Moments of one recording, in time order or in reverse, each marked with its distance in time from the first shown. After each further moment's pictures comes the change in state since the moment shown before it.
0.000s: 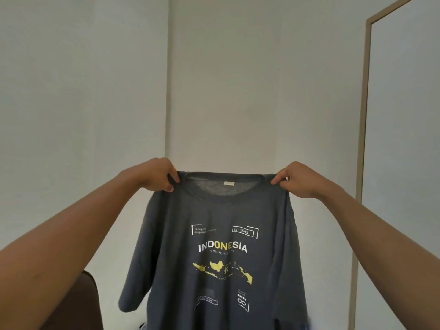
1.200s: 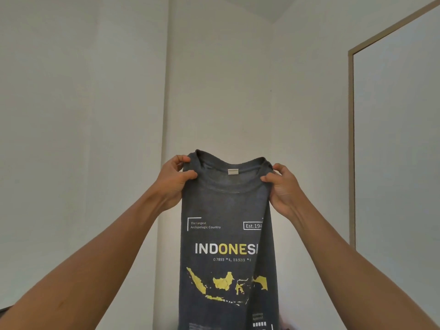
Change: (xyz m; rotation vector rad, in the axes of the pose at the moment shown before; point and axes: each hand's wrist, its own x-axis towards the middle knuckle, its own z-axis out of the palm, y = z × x) left_hand 0.016 0.059 0.009 -1.600 0.362 0.102; right_hand 0.017 -0.040 0.017 1.571 0.263 0.043
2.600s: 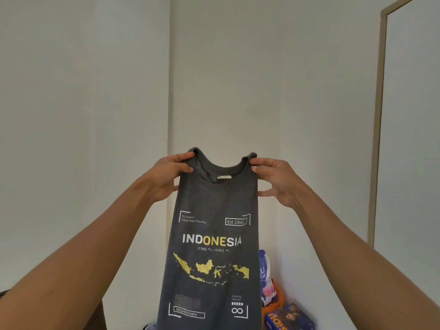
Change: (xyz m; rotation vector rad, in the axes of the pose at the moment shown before) left_hand 0.012 -0.026 -0.060 0.162 -0.009 -0.286; right_hand 0.010 0.047 0.016 -0.508 -0.083 0.139
